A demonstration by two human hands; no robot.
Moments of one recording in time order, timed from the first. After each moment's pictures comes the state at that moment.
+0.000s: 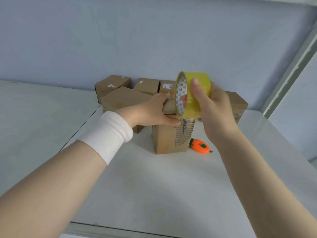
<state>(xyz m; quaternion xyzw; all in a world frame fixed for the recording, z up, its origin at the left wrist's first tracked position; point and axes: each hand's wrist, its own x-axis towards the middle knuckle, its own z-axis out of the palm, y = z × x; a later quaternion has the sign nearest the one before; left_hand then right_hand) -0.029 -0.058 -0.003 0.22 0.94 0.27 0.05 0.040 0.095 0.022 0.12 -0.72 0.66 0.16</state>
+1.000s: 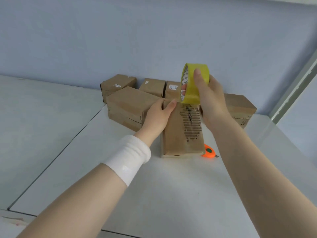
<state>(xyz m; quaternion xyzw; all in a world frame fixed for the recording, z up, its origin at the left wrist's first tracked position) -0.031 -0.035 -0.040 0.05 0.78 0.61 -0.11 -0.016 0.084 0.025 0.08 -0.69 0.70 0.14</state>
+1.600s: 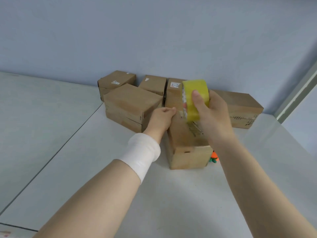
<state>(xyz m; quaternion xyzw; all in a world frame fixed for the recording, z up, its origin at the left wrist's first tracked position) -0.056 -0.028 -0.061 -0.04 0.73 0.68 0.01 -0.011 0.089 -0.016 0.07 -0.76 0.61 0.19</state>
